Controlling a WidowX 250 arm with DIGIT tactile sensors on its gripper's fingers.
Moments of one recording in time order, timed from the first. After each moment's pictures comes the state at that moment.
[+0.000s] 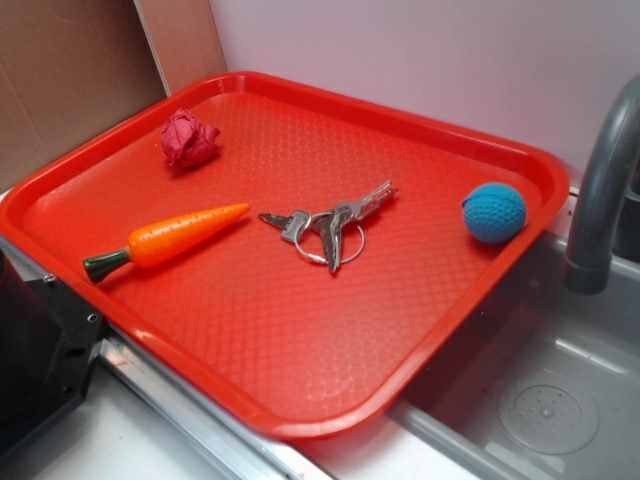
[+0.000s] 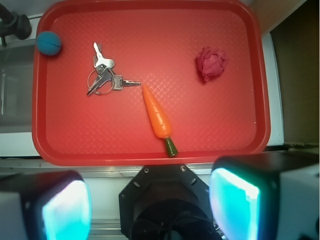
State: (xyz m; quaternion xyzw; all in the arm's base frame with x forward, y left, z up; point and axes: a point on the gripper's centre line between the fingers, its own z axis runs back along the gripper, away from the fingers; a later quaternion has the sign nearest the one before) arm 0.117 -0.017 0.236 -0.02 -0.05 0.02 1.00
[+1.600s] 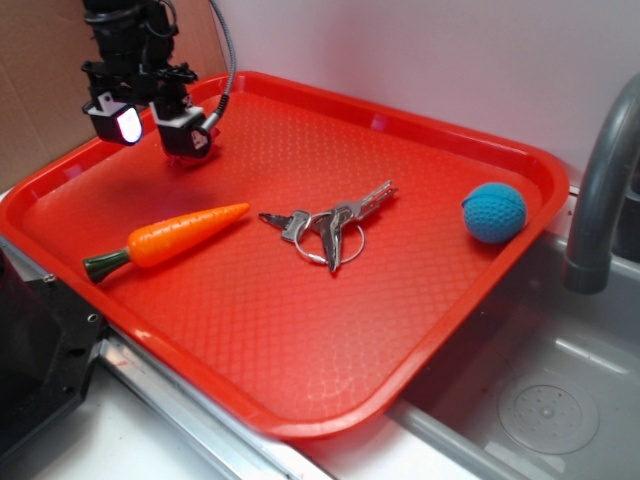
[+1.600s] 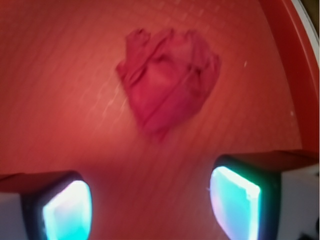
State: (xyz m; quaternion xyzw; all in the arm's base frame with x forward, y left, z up) arm 0.213 0.083 0.054 -0.01 0.00 0.16 0.99
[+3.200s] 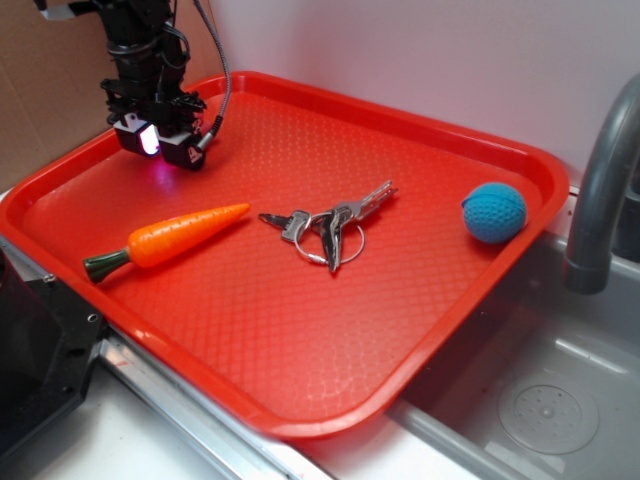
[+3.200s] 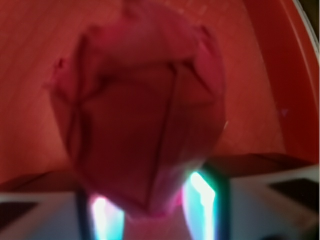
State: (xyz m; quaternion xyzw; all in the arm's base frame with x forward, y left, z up) arm 0.231 0.123 0.018 0.05 -0.01 0.15 0.99
